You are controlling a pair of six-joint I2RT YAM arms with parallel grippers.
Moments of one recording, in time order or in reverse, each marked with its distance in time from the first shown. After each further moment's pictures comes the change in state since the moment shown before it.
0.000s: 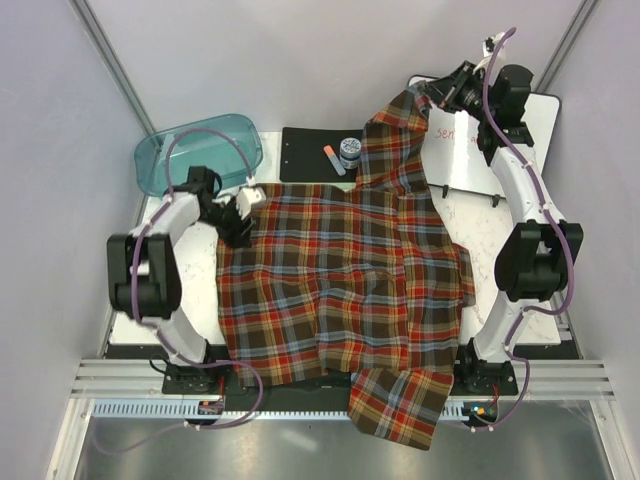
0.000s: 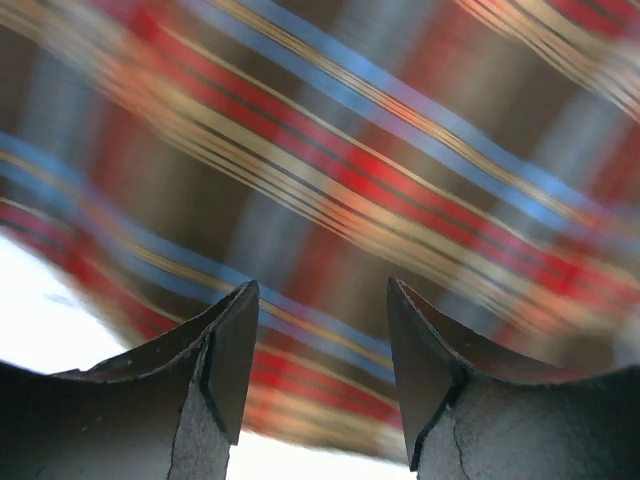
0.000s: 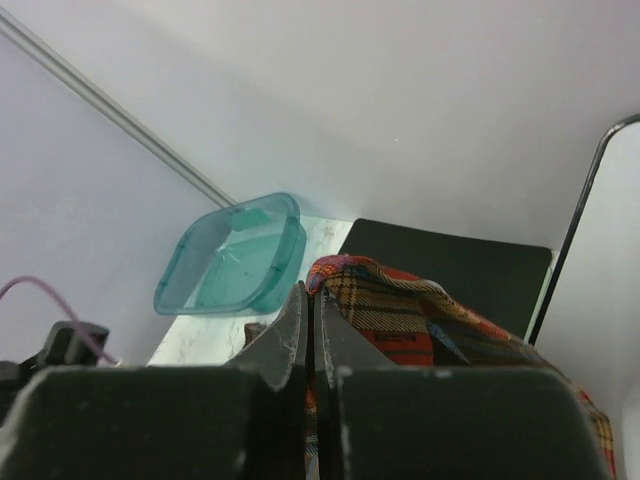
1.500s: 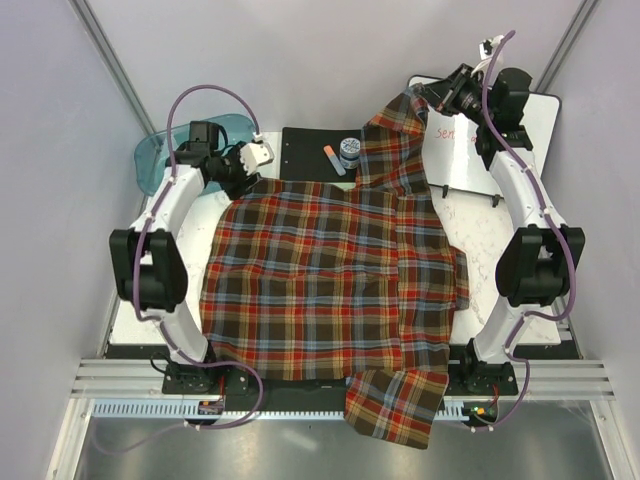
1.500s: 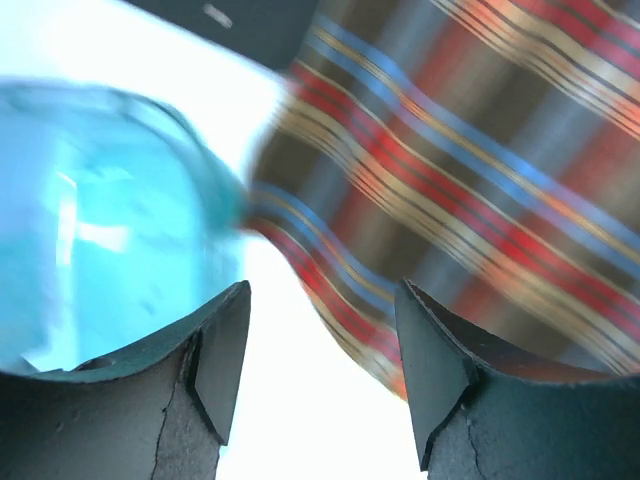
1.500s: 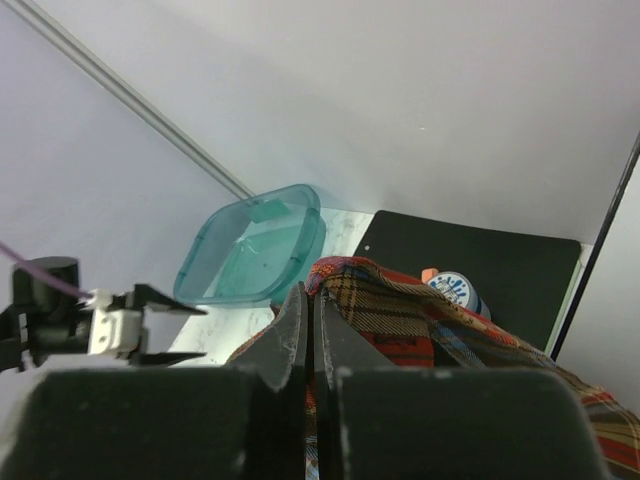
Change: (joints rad) left arm -0.086 -0.056 0.246 -0.023 -0.192 0.066; right arm 0.013 -0.048 -0.072 0.026 -0.018 0.018
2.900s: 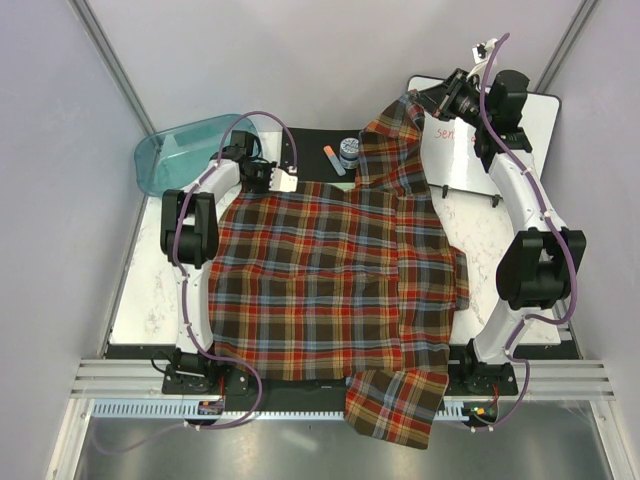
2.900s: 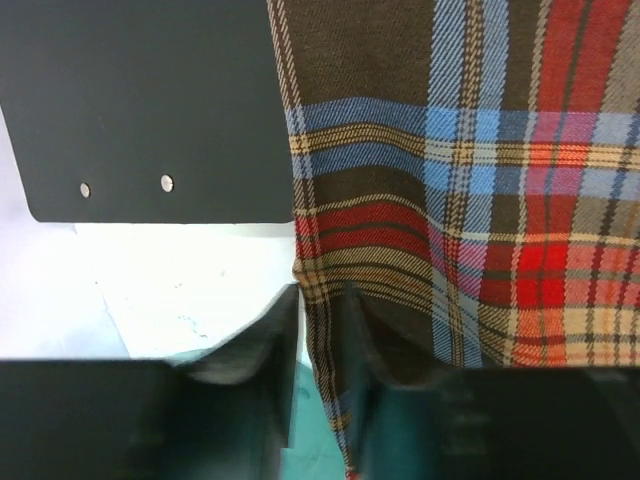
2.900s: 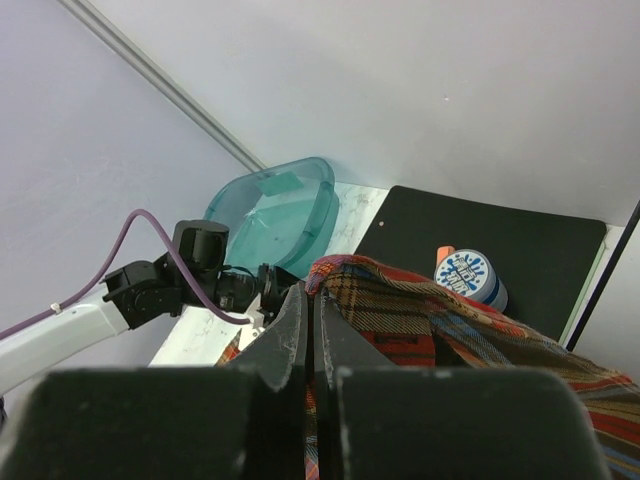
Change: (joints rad) left arm -0.060 0.536 0.293 0.175 0.015 0.598; right arm 0.013 -0.026 -0.024 -0.032 -0.053 -0.020
